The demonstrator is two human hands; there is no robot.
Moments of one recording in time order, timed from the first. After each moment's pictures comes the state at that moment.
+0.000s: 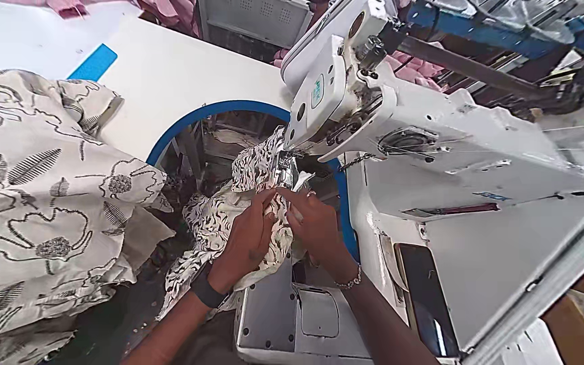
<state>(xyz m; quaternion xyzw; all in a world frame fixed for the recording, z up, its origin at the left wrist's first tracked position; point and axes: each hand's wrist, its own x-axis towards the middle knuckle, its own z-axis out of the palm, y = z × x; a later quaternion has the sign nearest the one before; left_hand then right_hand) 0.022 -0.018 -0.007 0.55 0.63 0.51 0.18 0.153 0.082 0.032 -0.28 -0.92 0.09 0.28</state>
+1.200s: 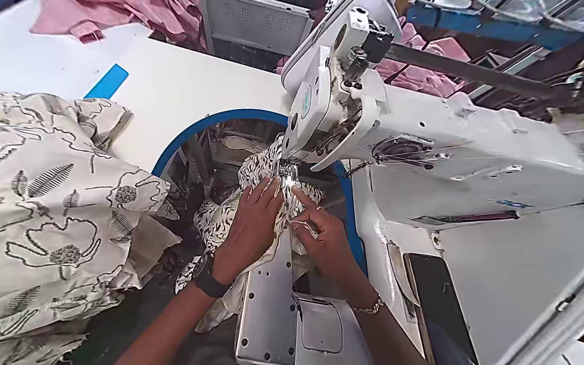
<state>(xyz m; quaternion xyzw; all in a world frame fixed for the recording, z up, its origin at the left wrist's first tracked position) 0.007 0.007 0.009 0.66 0.65 0.35 0.08 0.173 0.079 0.038 -0.28 -0.83 0.37 0.30</state>
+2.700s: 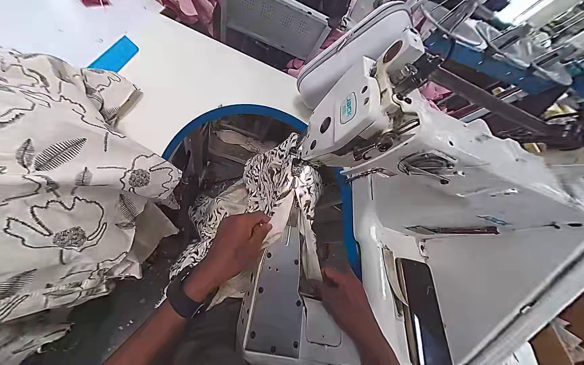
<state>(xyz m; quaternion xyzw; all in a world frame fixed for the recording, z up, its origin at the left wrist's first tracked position) -0.020 -0.047 0.020 0.52 0.66 0.43 0.33 0.249 0.015 0.037 -0.48 -0.82 0.31 0.08</state>
